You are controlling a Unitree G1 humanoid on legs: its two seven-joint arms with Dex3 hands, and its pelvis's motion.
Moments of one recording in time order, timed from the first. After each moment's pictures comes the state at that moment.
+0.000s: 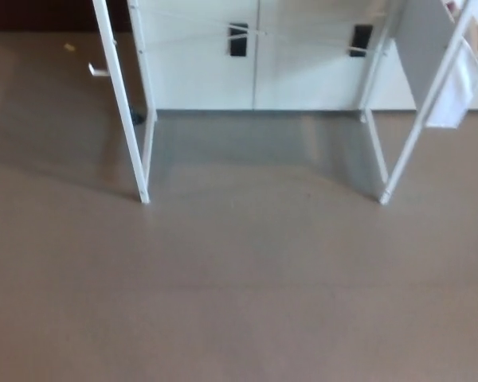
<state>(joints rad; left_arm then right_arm) 0.19 0.37 0.31 1.10 -0.16 -0.16 -0.29 0.20 -0.38 -0.31 1.13 0.14 -0.21 0.31</state>
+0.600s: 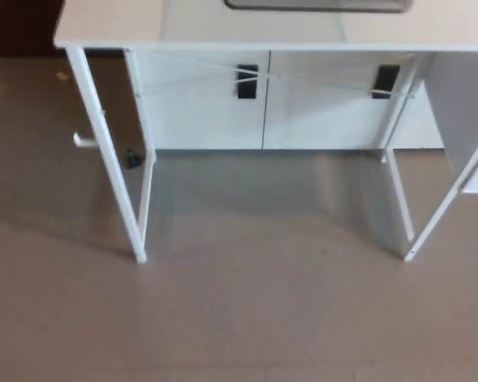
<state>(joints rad) 0.18 0.38 0.29 1.10 -0.16 -0.17 -0.28 0.19 -0.38 -0.29 1.13 0.14 -0.21 0.31</state>
